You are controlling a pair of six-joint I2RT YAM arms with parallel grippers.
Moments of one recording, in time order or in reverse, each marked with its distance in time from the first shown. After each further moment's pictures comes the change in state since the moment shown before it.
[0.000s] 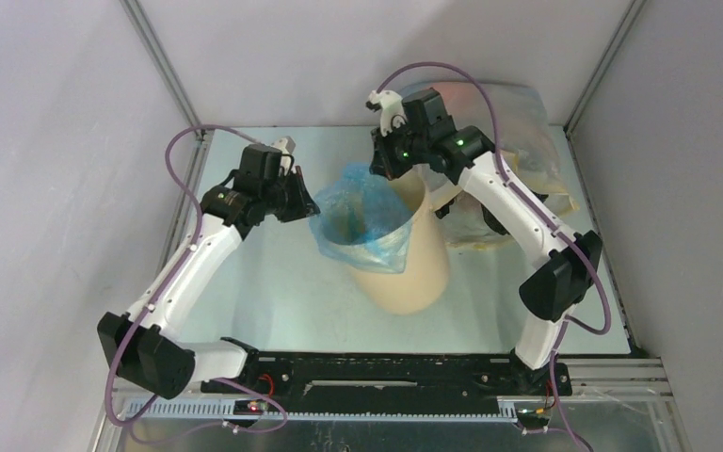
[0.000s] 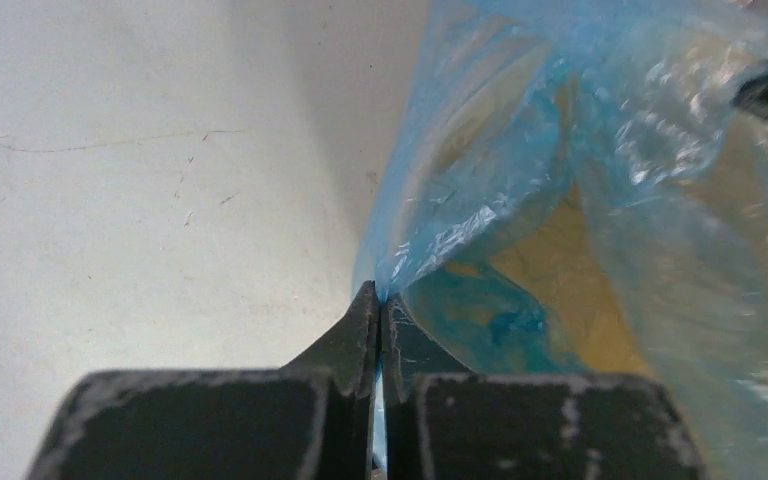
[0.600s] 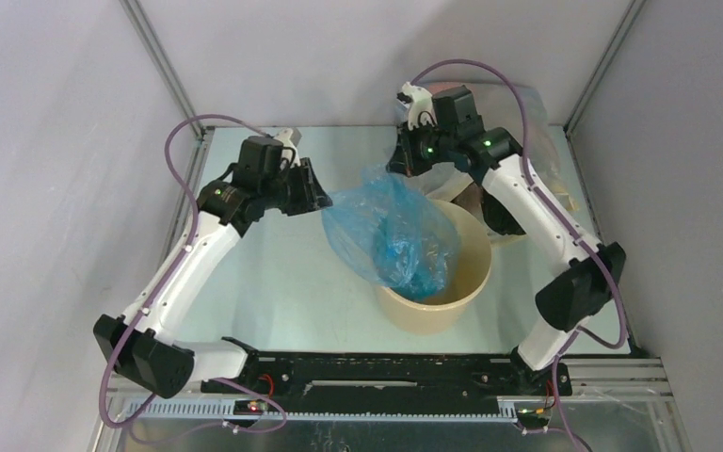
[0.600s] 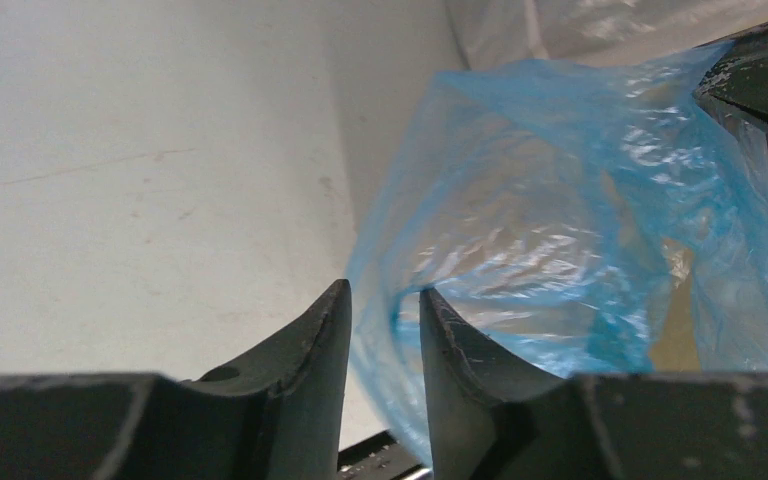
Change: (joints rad) left arm -0.026 0.014 0.095 -0.037 0.027 0.010; right arm -0.114 -0.082 -0.093 0.027 -0.093 0.129
